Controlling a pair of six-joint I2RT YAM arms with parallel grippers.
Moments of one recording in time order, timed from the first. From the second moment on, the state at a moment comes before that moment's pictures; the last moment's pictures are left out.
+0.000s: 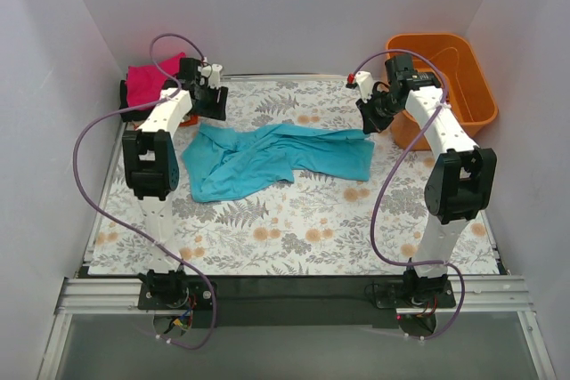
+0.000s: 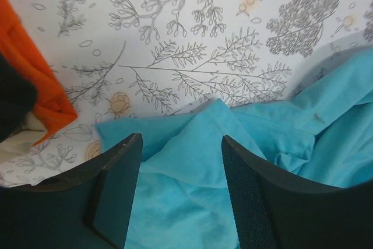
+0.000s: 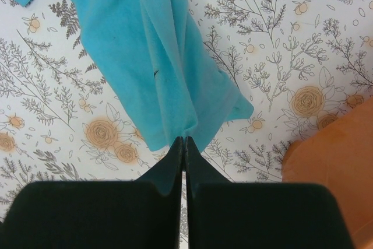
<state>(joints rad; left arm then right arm) -0.07 2.18 1.90 -0.64 0.23 0.15 0.16 1.88 1.75 -1.01 -0.43 -0.66</state>
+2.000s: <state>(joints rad) -0.08 2.24 1.87 -0.68 0.33 0.19 0.16 1.92 1.75 -1.01 -0.43 -0.66</state>
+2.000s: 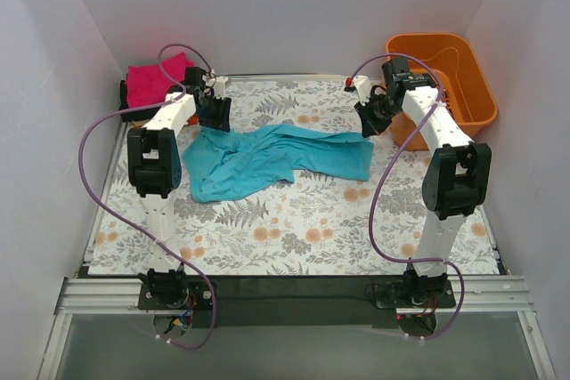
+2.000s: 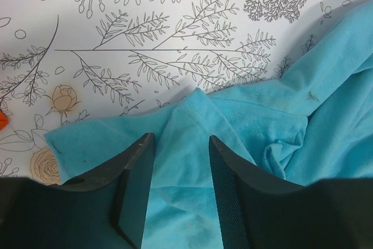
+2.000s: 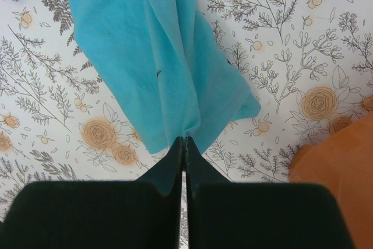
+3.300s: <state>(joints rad) -0.08 2.33 1.92 -0.71 0.37 0.17 0.16 1.92 1.75 -1.01 -0.43 -0.67</state>
